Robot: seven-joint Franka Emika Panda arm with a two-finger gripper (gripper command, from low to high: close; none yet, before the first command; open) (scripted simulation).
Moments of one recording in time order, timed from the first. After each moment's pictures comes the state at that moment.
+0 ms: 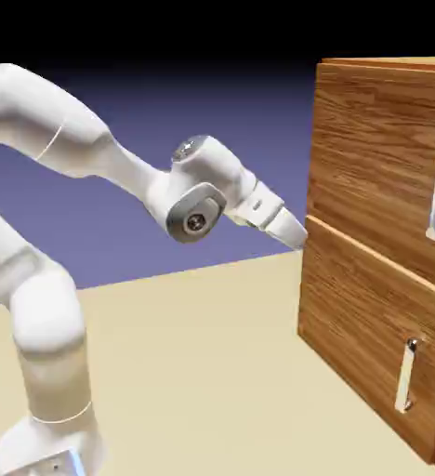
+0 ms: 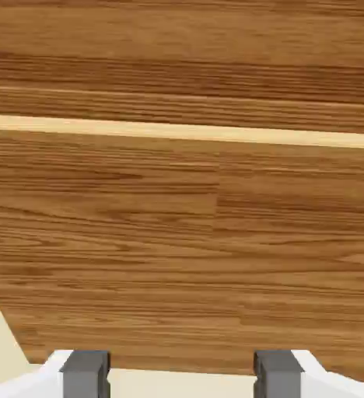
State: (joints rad) arm 0.03 -0.58 -0.03 -2.79 -0.05 3.04 0.77
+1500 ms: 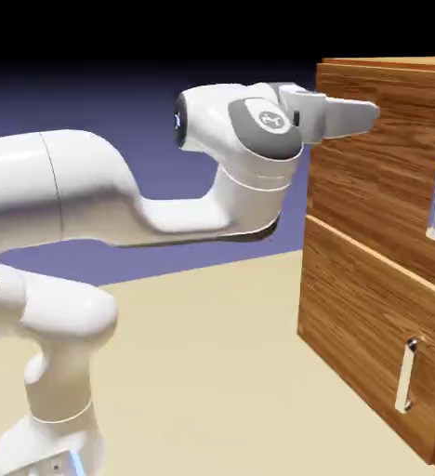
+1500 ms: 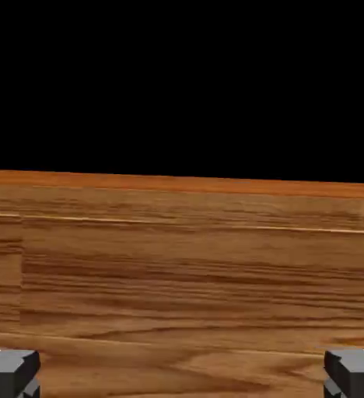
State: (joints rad) arm 0.87 -1.00 -1.03 -2.21 -2.01 3.09 1.96
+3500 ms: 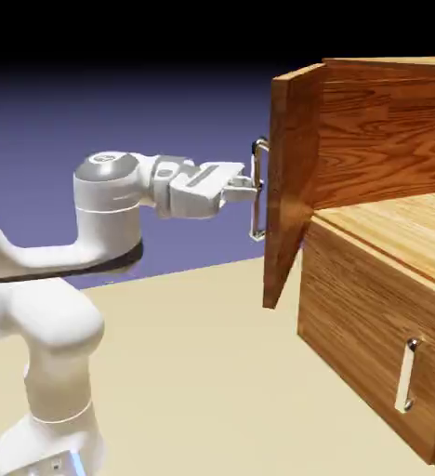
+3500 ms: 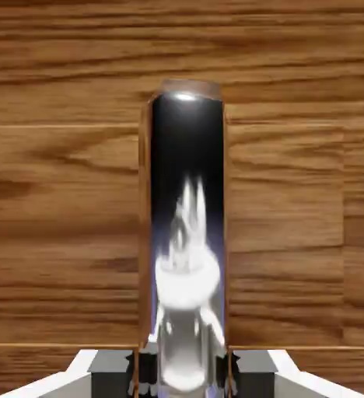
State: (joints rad) arm 0.37 -1.40 -0.25 -2.99 -1.83 2.08 2.39
